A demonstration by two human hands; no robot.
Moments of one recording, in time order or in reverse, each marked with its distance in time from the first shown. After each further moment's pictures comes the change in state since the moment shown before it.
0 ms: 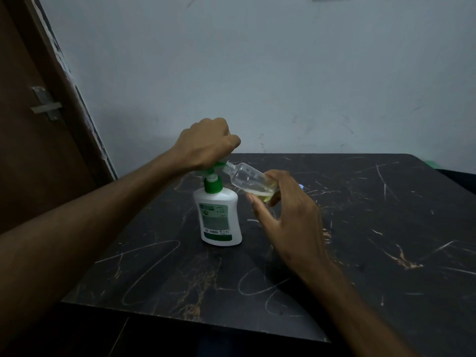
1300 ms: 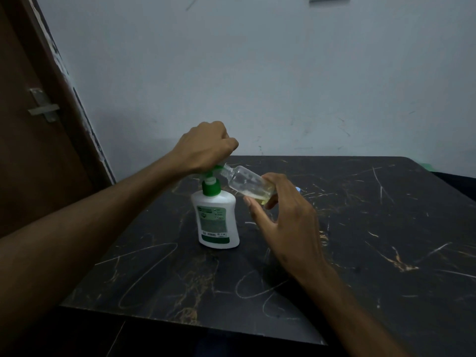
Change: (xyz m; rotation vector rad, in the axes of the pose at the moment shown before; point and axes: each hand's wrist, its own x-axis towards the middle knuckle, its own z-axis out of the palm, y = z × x) left_hand 0.001 -0.003 0.003 -0.063 -0.011 0.030; right_hand 0.000 0.001 0.001 0.024 0.005 -0.003
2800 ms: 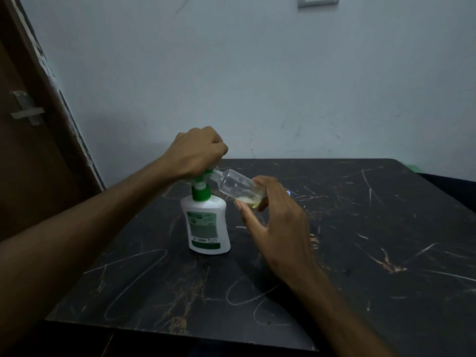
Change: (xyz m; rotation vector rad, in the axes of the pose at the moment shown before) left_hand 0.005 0.000 0.002 0.044 -0.030 0.023; right_hand 0.001 -0.001 -0.002 -0.003 0.015 -0.005
